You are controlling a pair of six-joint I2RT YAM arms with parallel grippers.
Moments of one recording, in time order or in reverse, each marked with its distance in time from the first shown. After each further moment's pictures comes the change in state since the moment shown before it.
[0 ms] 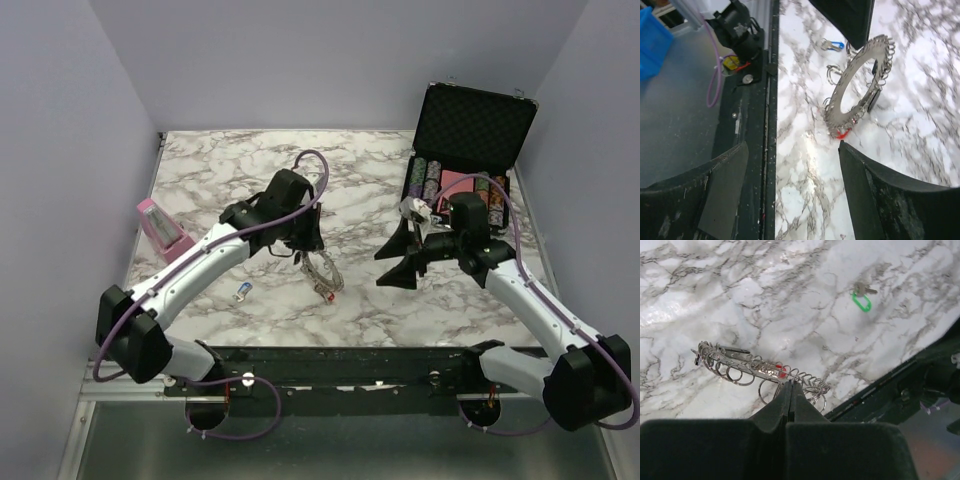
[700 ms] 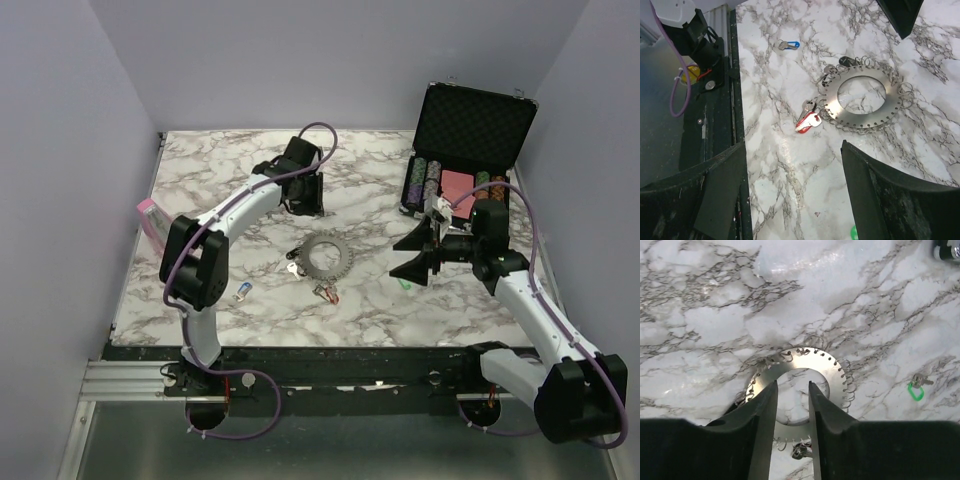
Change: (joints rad) left arm 0.175 0.554 0.348 0.042 -0.032 0.046; right arm -0.201 -0.085 -0.138 0.093 0.028 0.005
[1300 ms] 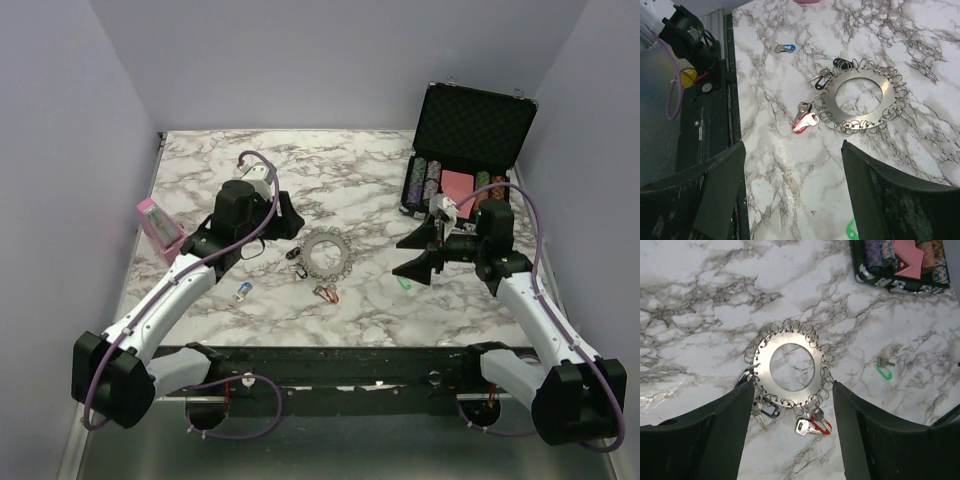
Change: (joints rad) left arm 0.044 -0.754 -0.631 0.386 -0.026 0.038; right arm -0.040 -0.016 -0.005 0.006 -0.018 -0.001
